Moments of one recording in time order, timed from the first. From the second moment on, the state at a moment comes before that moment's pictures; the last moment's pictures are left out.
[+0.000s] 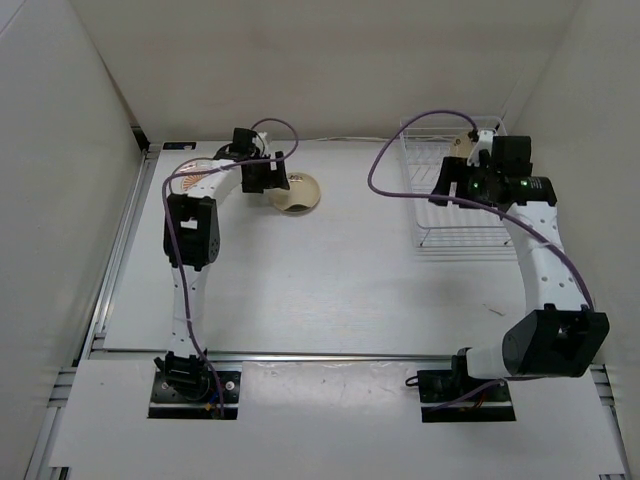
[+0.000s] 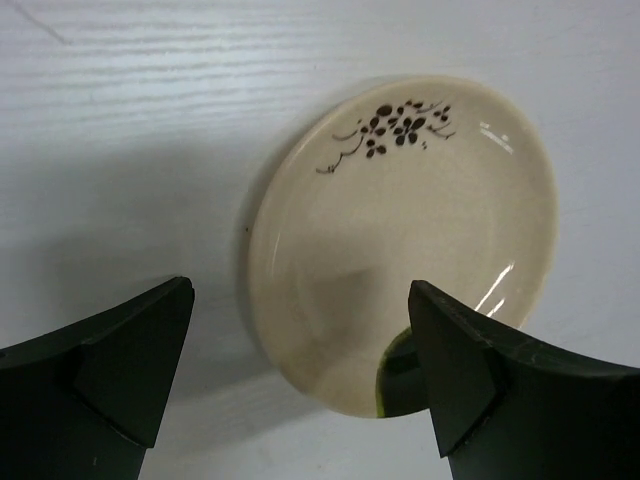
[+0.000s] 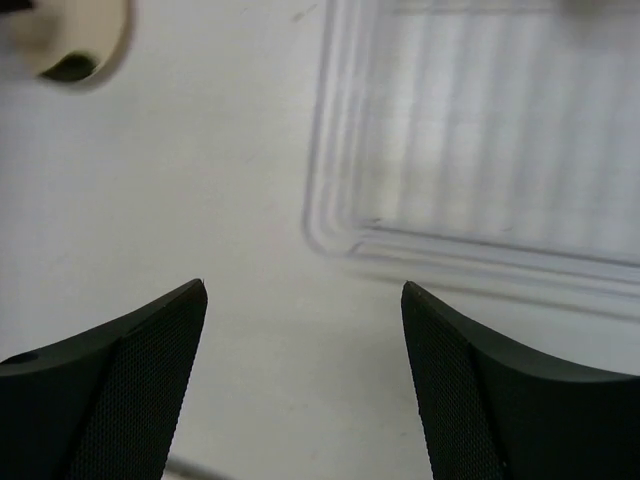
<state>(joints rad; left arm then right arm) -0.17 2.41 2.01 -0.50 0.30 -0.23 0.00 1.36 1.36 -0.80 -0.37 0.07</state>
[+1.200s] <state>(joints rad) -0.21 1.65 1.57 -0.59 0.39 0.00 -0.07 2.25 2.15 -0.57 0.14 -0.19</state>
